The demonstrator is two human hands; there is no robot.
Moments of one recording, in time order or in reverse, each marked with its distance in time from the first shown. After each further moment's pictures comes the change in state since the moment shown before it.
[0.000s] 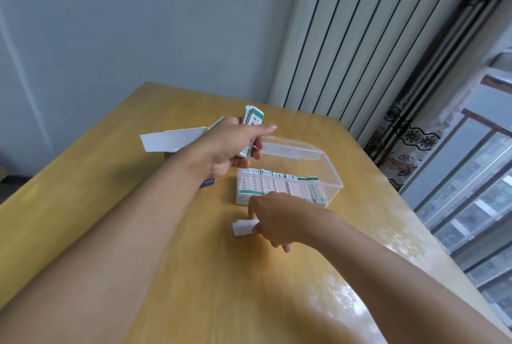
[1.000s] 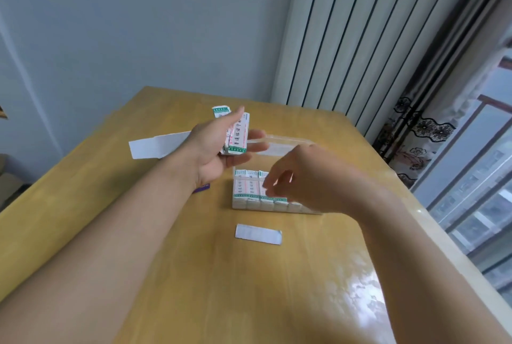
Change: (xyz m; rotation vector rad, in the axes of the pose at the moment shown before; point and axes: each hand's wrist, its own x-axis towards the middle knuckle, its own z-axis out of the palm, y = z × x) left_hand 0.002 0.001 0.003 -0.380 0.074 -0.087; right_hand -0.044 0.042 -0.055 0.311 0.397 -0.046
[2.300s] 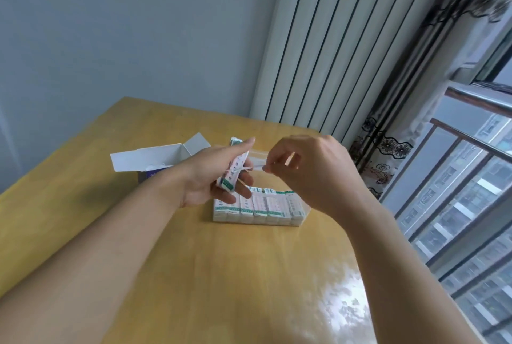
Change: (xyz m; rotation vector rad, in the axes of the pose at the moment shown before) left_hand -0.013 -0.005 0.004 0.387 -0.246 -0.091; right_hand -0.020 0.003 -0.021 -0.126 0.554 -0.045
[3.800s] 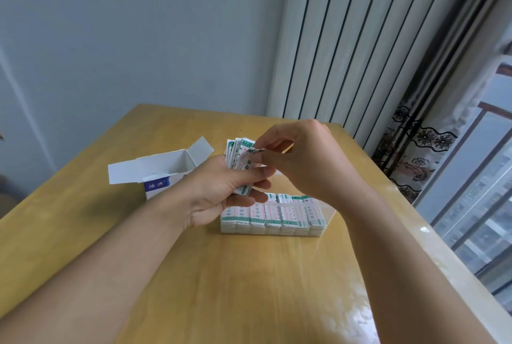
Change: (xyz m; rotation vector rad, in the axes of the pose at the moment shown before) left_hand 0.013 -0.007 0.016 -0.105 0.086 0.080; right_hand 0.039 0.016 0.035 0.506 -0.074 0.103
